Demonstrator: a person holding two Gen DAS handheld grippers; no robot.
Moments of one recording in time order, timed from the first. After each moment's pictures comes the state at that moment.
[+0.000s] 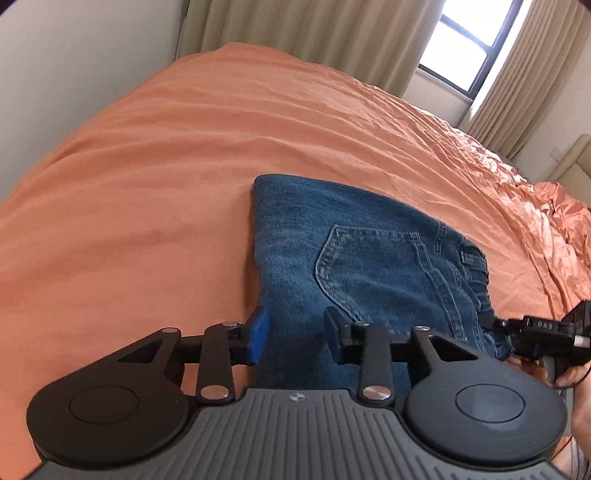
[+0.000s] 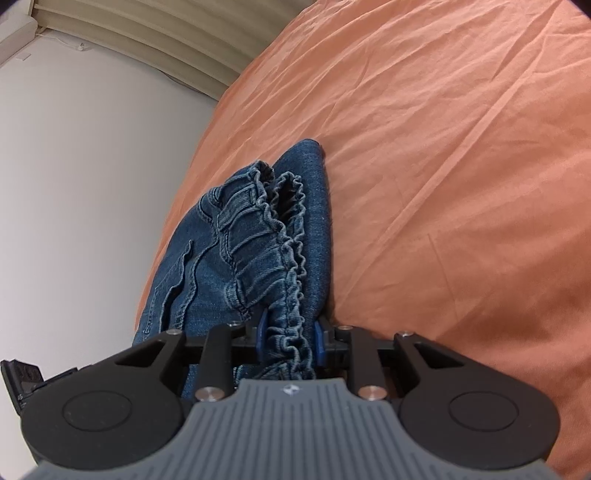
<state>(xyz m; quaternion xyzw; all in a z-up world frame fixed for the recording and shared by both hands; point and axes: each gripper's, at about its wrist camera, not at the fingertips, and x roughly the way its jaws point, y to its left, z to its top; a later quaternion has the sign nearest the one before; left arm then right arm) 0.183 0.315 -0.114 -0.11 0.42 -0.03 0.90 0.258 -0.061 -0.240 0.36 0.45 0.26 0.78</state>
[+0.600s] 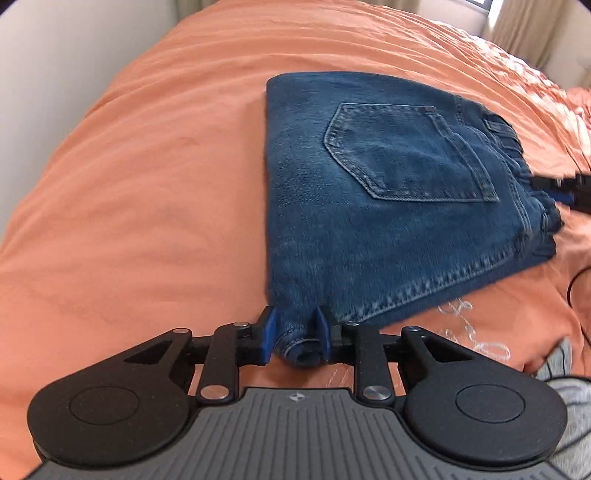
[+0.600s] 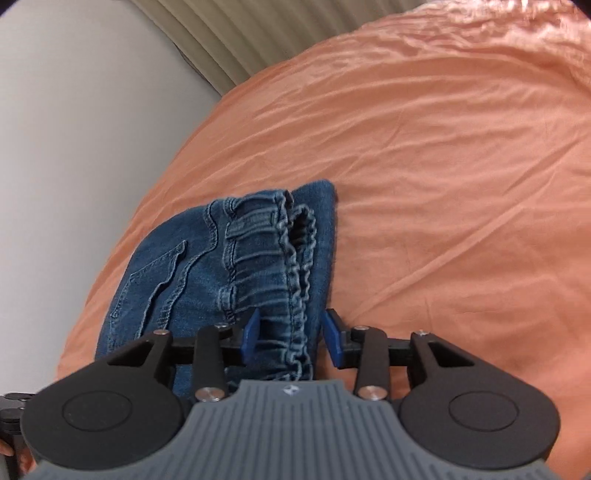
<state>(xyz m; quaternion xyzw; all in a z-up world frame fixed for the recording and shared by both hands) 0.141 0.281 -0.134 -0.01 0.51 0.01 0.86 0.248 -0.048 -0.165 0.18 0.41 0.23 0.87</state>
